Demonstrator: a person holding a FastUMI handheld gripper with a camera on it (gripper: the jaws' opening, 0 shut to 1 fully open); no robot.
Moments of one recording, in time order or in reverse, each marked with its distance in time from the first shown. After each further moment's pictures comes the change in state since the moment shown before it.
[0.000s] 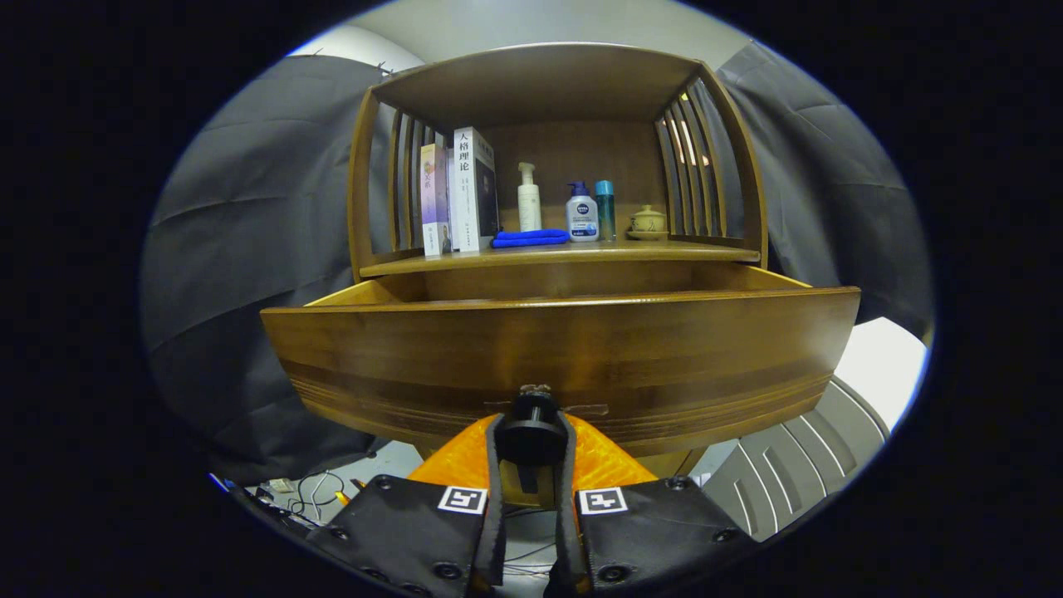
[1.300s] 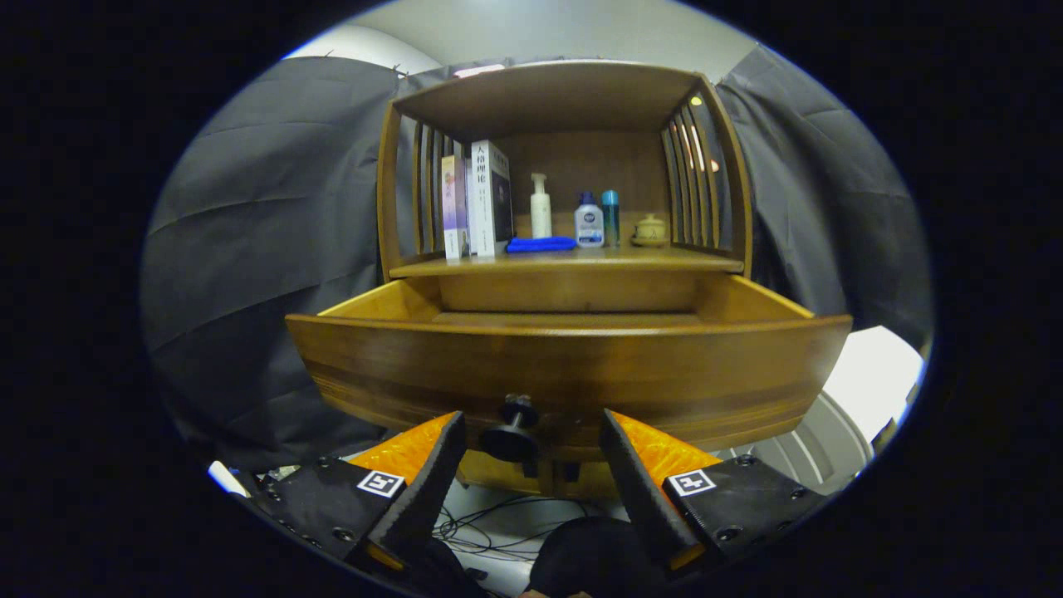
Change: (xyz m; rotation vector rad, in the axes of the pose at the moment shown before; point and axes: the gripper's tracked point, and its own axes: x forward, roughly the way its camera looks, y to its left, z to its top) arm -0.070 -0.016 0.022 -0.039 -0.023 0.050
